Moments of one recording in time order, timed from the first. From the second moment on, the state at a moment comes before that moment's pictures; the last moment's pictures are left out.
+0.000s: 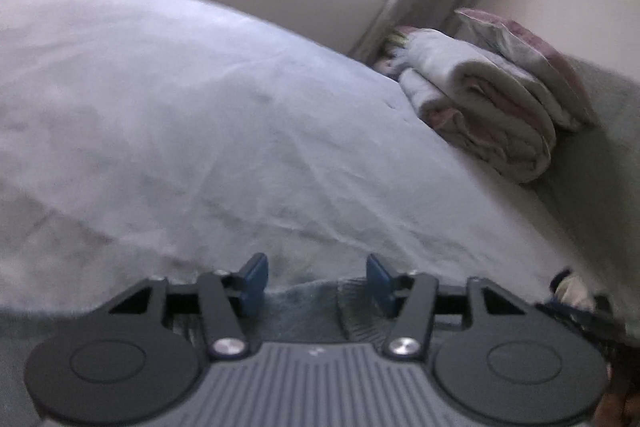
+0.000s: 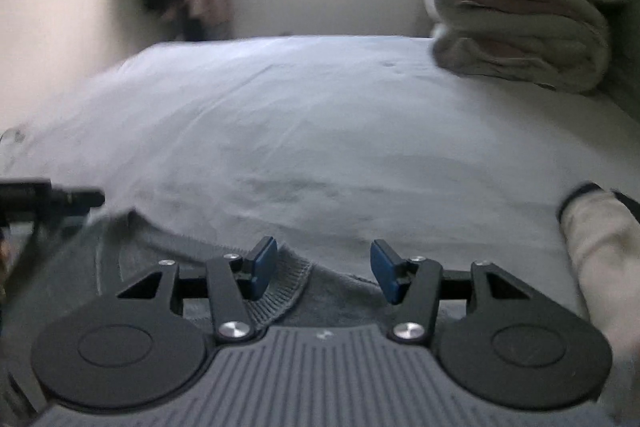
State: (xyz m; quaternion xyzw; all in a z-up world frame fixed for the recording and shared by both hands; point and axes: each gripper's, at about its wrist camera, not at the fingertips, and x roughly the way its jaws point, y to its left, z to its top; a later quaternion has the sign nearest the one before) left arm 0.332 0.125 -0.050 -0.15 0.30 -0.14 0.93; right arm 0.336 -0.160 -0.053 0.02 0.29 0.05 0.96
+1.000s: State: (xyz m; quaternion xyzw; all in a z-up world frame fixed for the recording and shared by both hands) left arm 0.332 0.089 -0.064 -0.05 0.30 -0.13 0.94; right arm 0.355 -0.150 -0.086 0.00 0.29 0.00 0.96
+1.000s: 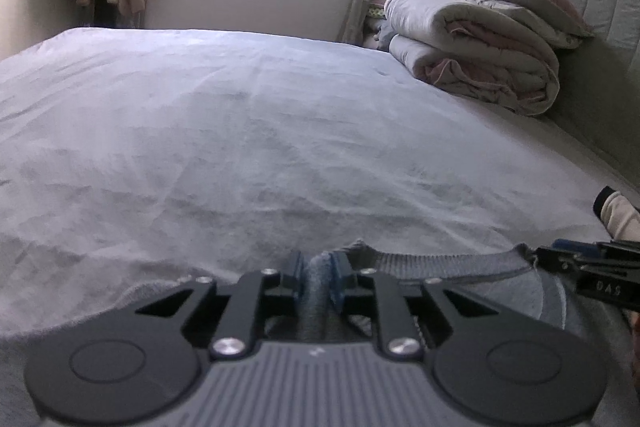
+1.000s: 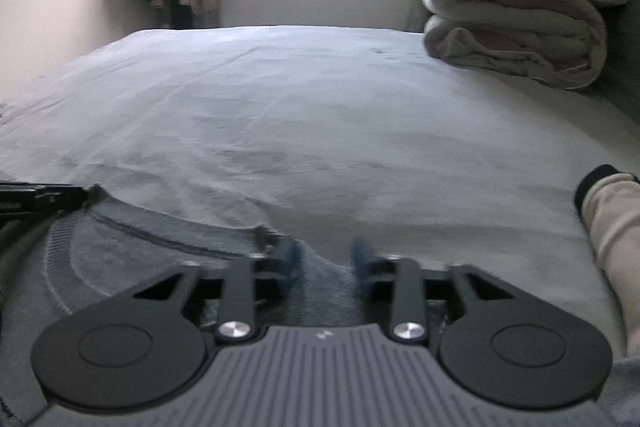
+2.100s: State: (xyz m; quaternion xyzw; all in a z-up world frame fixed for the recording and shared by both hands) left arm 0.318 0.107 -0.049 -0.12 0.29 -0.08 0.95; right arm 0.312 -0.103 -0.068 0.20 0.32 0.04 0.92
